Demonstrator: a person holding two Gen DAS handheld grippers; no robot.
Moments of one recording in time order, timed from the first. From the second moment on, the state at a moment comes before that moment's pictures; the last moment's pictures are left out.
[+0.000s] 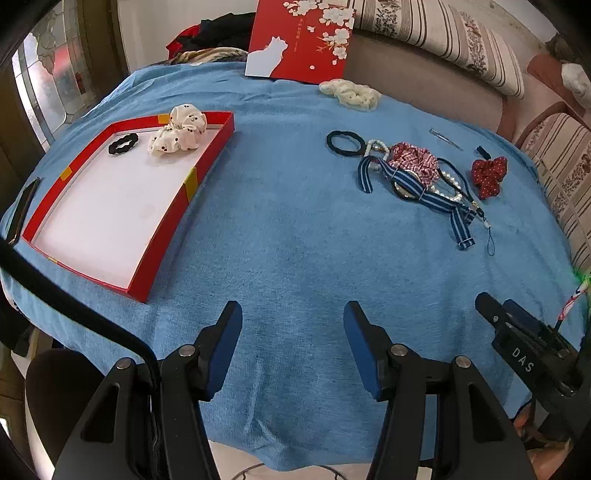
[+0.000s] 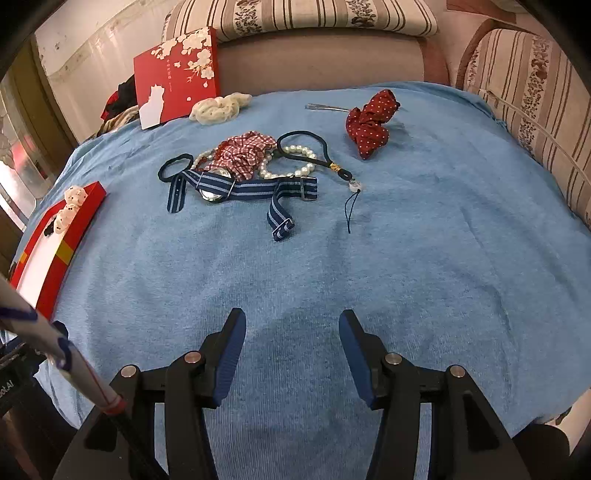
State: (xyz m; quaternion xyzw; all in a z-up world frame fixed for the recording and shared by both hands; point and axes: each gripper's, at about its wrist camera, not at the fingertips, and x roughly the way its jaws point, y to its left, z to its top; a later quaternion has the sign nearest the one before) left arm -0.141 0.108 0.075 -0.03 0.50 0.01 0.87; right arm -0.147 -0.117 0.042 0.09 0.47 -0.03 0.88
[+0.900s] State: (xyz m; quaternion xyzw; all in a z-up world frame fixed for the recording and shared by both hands) left arm -0.111 0.121 0.053 -0.03 0.51 0.02 0.86; right arm -0.055 -0.105 0.066 0.00 0.45 0.07 0.89
